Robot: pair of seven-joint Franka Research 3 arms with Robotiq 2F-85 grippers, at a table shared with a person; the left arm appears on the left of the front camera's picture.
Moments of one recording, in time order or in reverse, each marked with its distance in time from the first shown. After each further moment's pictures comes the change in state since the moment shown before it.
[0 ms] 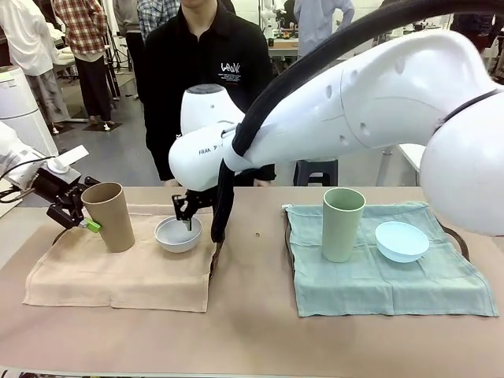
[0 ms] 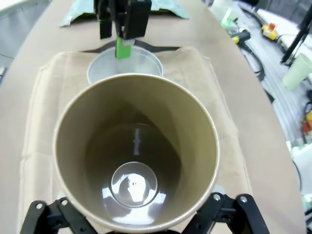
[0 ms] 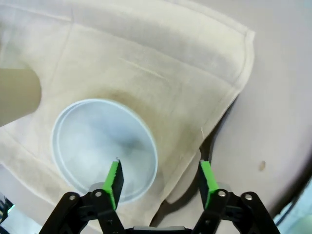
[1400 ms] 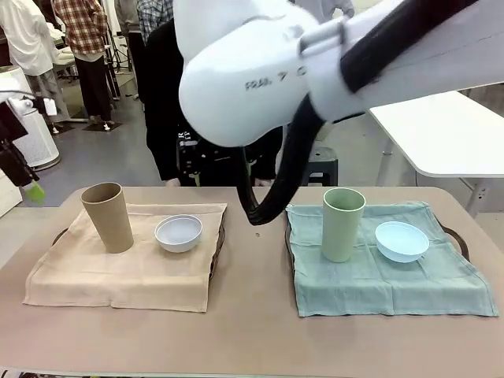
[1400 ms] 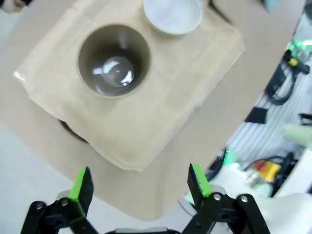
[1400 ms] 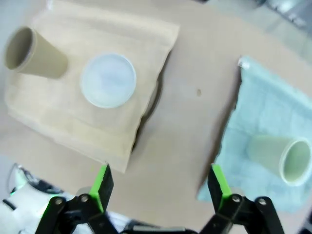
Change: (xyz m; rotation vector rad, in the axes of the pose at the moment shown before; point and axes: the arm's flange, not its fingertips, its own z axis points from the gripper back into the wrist) left arm 0.172 -0.115 0.091 0.369 0.586 0.719; right arm -0.128 0.004 0.203 -0.139 -0.198 -0.065
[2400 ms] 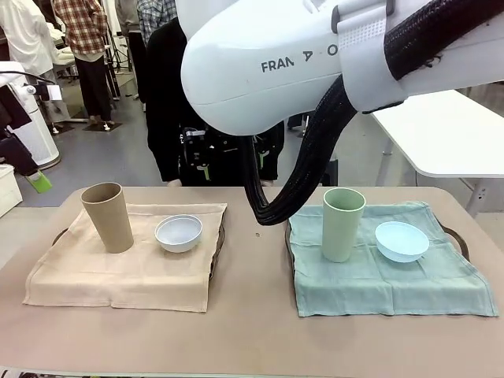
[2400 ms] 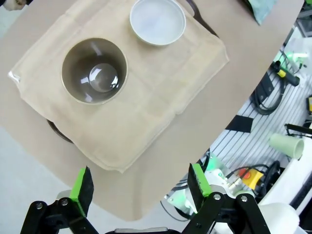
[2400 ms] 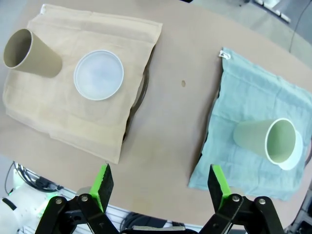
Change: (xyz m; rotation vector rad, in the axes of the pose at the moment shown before) left arm 0.012 -0.021 0.015 -0.018 -0.012 0.052; right arm -0.013 -0.006 0.024 -0.039 -0.014 -0.023
